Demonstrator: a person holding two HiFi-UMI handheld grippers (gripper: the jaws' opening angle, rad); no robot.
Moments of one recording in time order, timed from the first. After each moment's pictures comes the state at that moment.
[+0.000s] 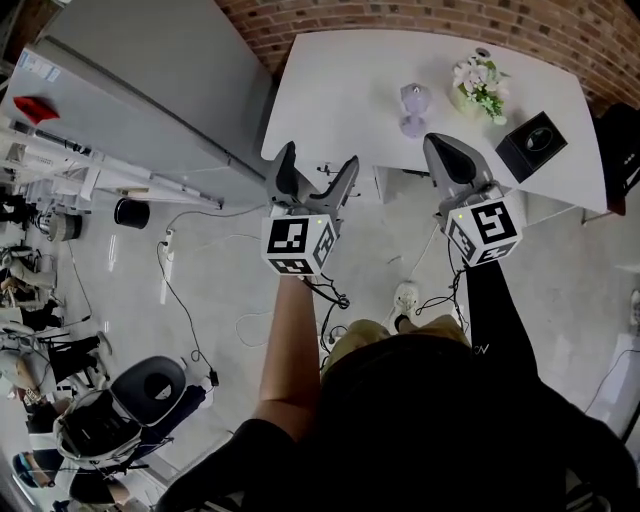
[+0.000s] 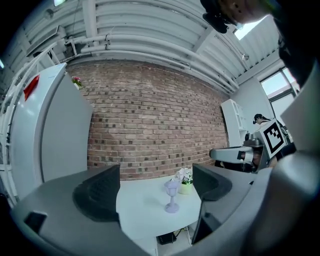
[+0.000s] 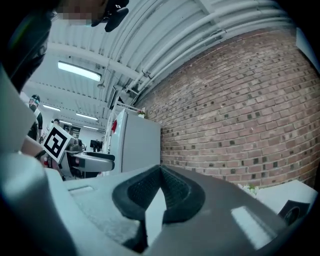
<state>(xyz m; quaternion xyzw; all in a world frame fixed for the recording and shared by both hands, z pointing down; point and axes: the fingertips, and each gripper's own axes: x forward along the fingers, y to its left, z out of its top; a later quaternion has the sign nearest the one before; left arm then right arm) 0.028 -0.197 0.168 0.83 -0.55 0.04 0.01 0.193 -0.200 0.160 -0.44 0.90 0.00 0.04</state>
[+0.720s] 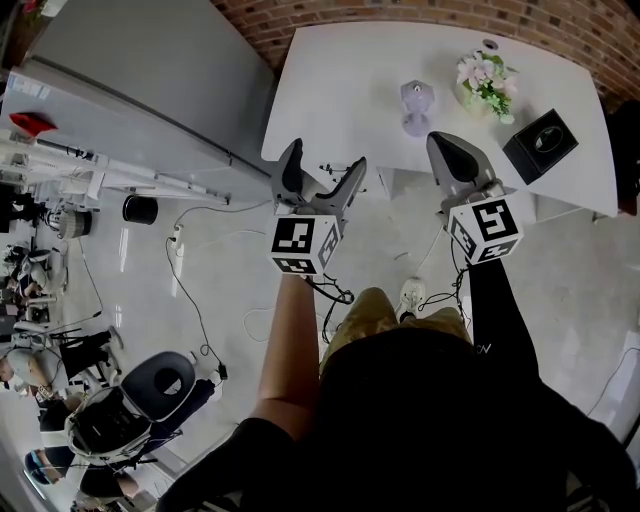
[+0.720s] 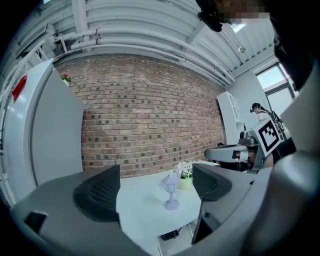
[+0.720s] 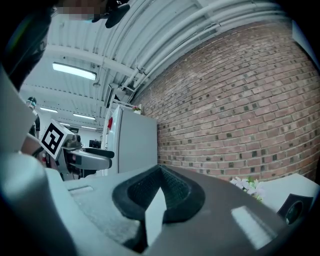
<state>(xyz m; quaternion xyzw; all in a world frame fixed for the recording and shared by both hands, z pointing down) 0.052 -0.222 0.185 0.84 -0.54 0.08 0.00 0.208 -0.233 0.189 -0.45 0.89 -0.02 0.03</state>
